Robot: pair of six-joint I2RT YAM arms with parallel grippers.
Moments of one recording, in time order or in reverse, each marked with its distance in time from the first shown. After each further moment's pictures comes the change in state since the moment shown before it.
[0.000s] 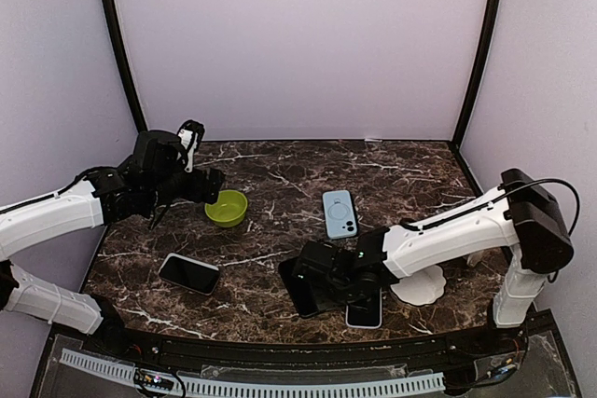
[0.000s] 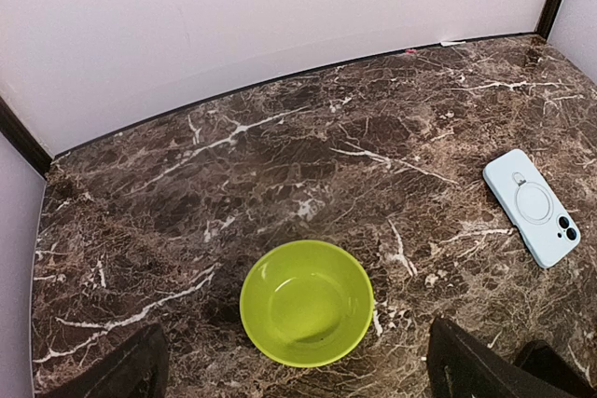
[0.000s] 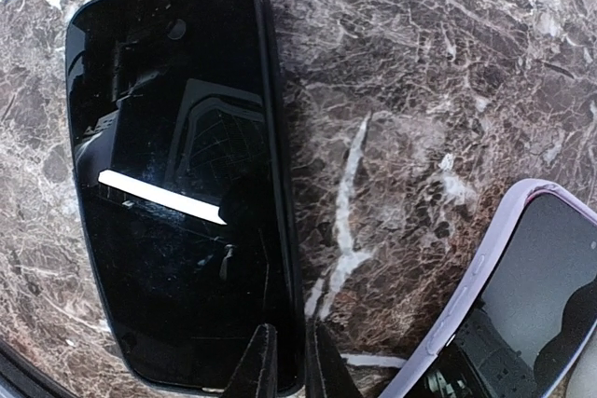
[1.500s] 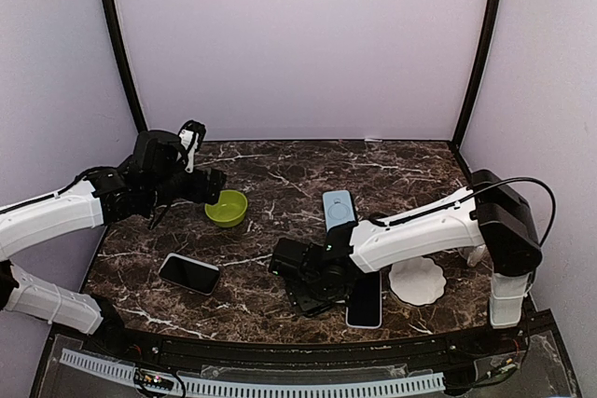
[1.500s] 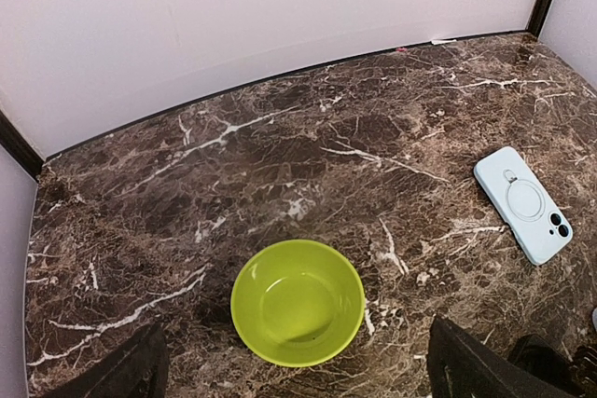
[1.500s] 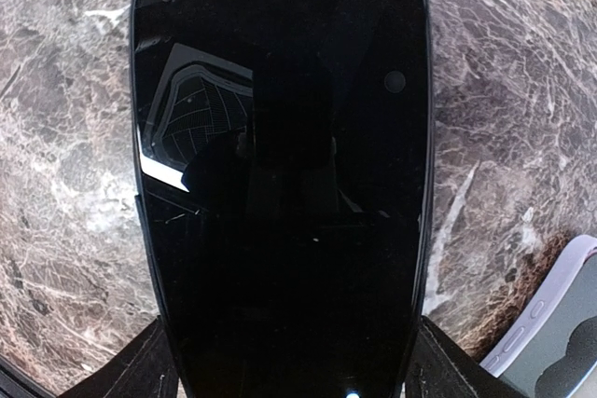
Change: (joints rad) left arm 0.000 0.000 0.000 0.002 0.025 0.001; right arm -0.001 0.172 0.235 -0.152 -0.039 -0.108
